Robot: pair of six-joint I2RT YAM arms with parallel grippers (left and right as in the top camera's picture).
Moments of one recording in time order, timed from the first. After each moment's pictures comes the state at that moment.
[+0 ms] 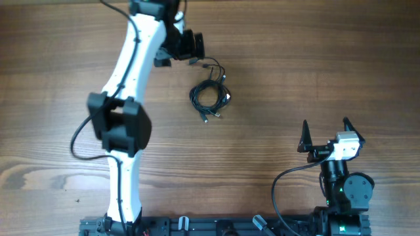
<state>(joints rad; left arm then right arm) -0.27 2.33 2.30 -1.40 0.18 -0.36 -0.05 0.02 0.01 0.00 -0.08 -0.07</state>
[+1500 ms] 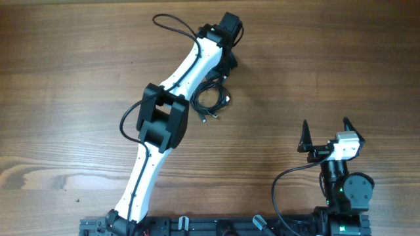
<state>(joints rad) -0.50 2.56 2.29 -1.12 -0.02 -0.83 -0.05 0.02 0.01 0.00 -0.08 -0.07</state>
